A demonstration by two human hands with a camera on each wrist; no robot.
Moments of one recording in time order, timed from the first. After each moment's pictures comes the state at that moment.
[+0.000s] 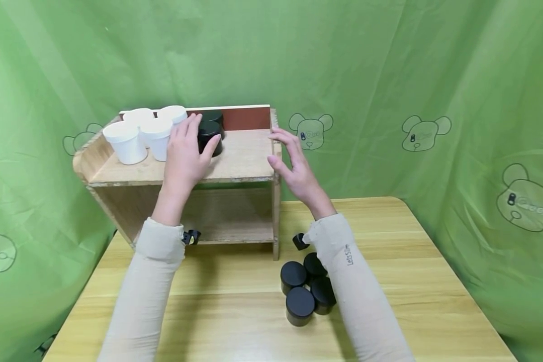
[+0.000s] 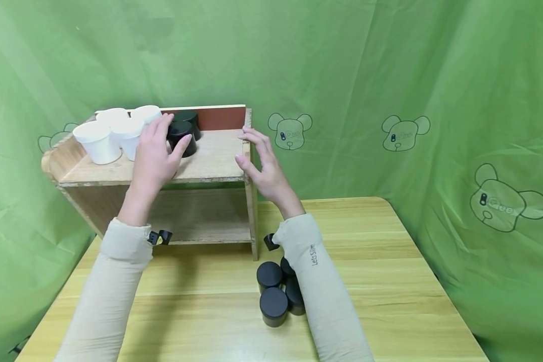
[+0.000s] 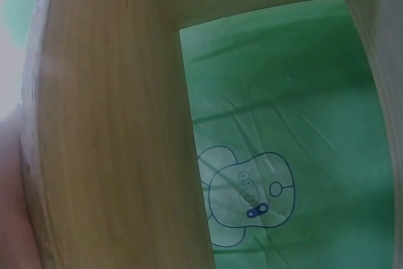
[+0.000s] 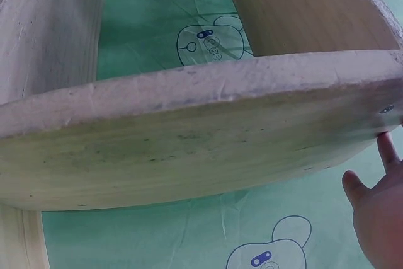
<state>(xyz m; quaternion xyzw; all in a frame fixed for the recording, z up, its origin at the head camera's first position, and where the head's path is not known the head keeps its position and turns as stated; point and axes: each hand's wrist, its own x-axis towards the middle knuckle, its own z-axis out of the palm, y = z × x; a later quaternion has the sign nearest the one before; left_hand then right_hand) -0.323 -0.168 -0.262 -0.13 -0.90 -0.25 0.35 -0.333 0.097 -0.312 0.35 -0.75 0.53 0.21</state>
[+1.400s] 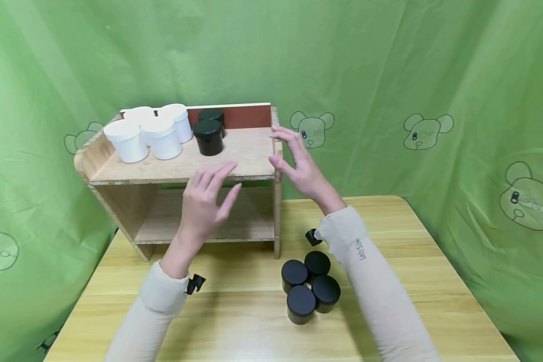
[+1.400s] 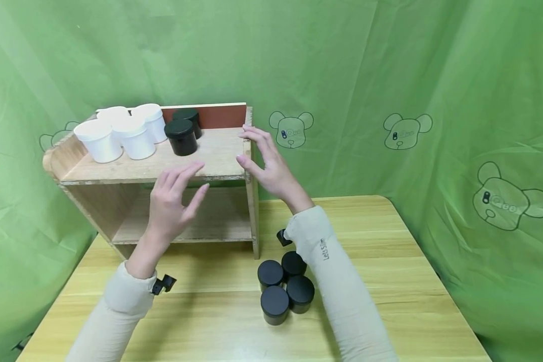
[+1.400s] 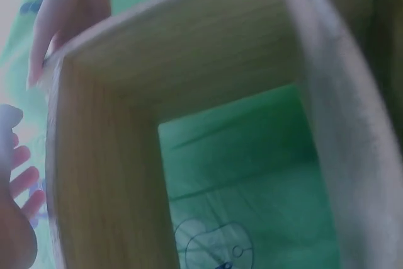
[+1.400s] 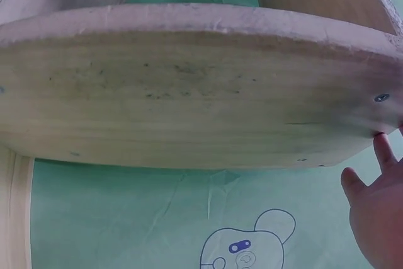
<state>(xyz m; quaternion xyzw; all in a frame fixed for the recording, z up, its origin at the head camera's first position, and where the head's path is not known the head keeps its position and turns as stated) -0.266 -0.136 -0.331 -0.32 -0.76 -0.23 0.52 -0.332 0.110 -0.300 0.36 -0.79 0.46 0.19</state>
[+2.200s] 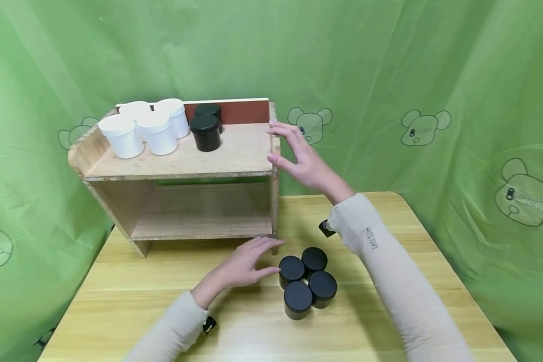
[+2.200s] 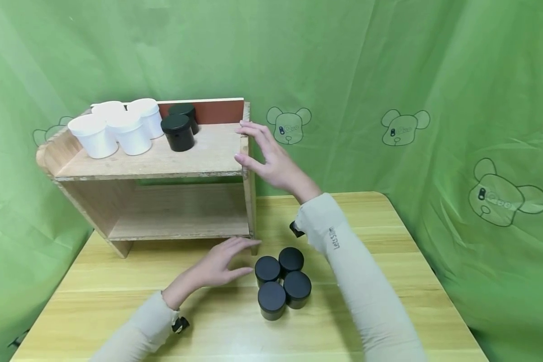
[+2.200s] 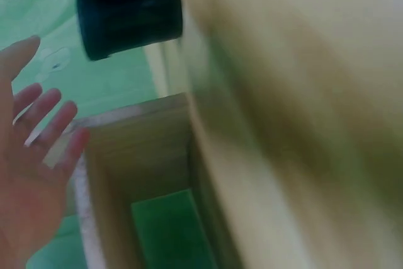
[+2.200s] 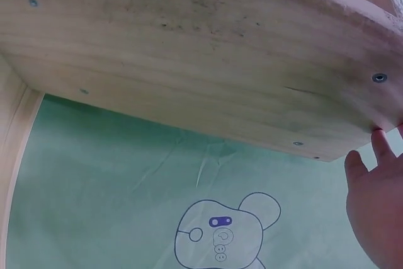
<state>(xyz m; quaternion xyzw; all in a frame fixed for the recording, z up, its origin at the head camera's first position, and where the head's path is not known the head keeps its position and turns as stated) -0.242 -0.092 -0.475 -0.41 -0.88 -0.25 0.03 -0.329 0.124 -0.283 0.38 -0.83 0.38 0.16</state>
